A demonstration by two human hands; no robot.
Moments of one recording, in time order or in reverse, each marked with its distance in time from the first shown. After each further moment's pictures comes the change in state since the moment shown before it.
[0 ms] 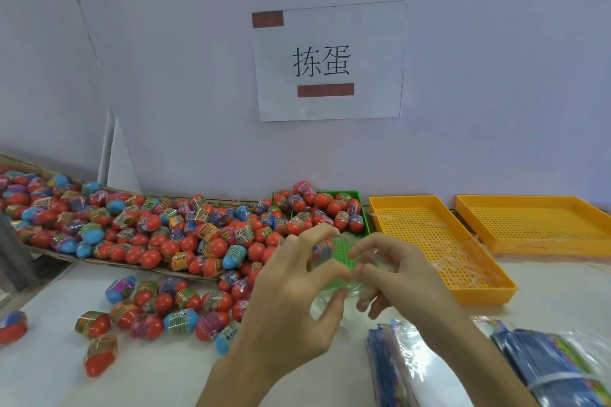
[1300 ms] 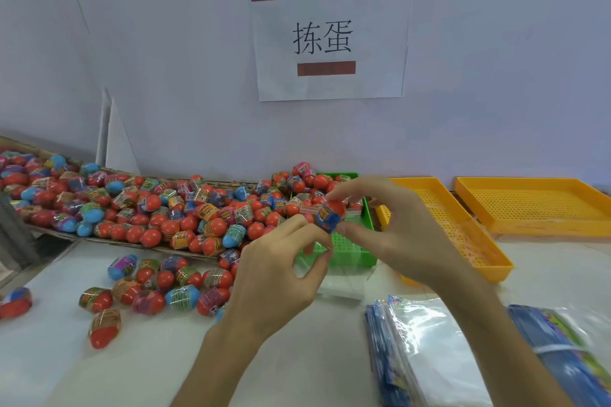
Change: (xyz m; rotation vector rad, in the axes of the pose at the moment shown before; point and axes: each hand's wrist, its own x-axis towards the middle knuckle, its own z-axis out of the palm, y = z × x) left_hand 0.001 -0.010 -0.005 -0.041 -0.026 -0.169; right_hand 0.019 -0.024 -0.008 -0.468 -0.030 -0.580
